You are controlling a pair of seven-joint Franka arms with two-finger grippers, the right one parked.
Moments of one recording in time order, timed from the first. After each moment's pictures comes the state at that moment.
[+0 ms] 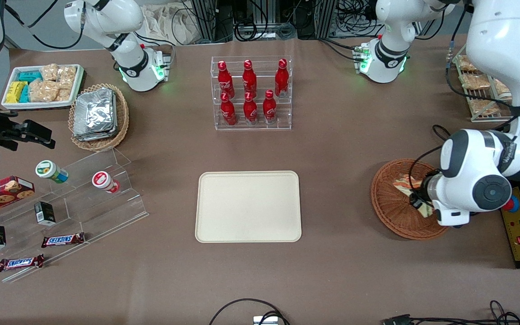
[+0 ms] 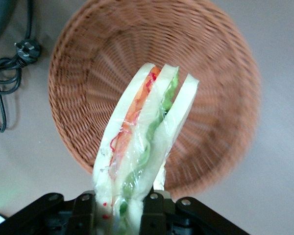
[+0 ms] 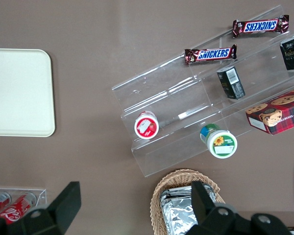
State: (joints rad) arm 0.07 0.48 -0.25 -1.58 0.14 1.75 -1.03
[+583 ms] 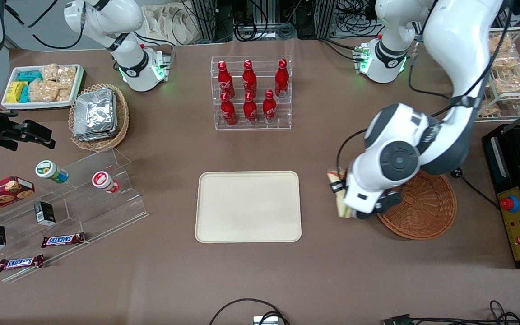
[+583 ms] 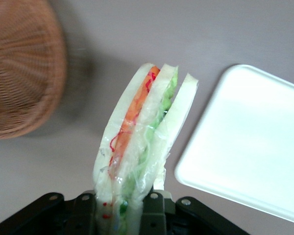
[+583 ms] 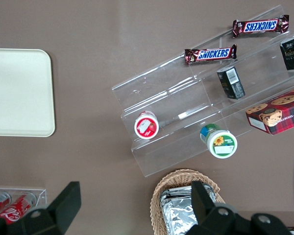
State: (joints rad) arm -0.05 0.58 -0.51 -1.40 0.14 1.80 -0.90
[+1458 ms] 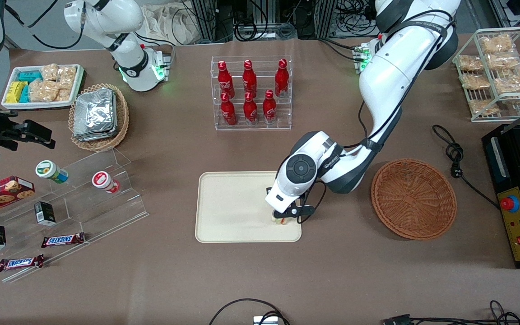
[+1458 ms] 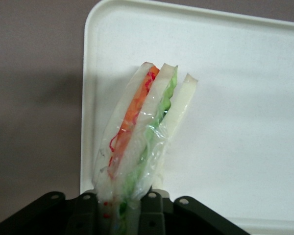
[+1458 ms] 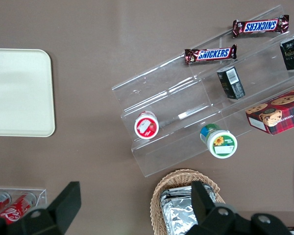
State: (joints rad) arm -0.27 0.88 -0.50 -1.31 0.29 2.07 -0.88
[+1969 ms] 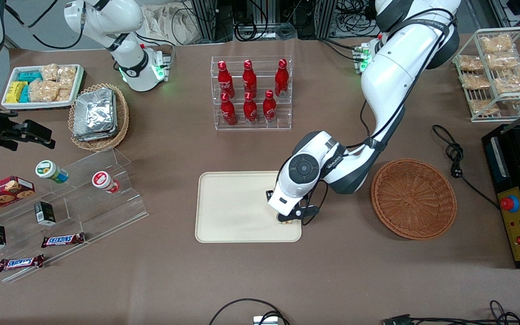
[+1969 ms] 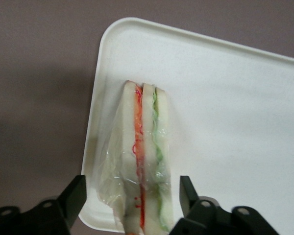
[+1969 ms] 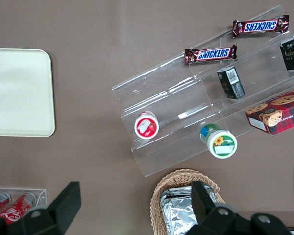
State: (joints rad) arm -0.27 0.87 -0.50 -1.29 0.30 2.07 -0.98
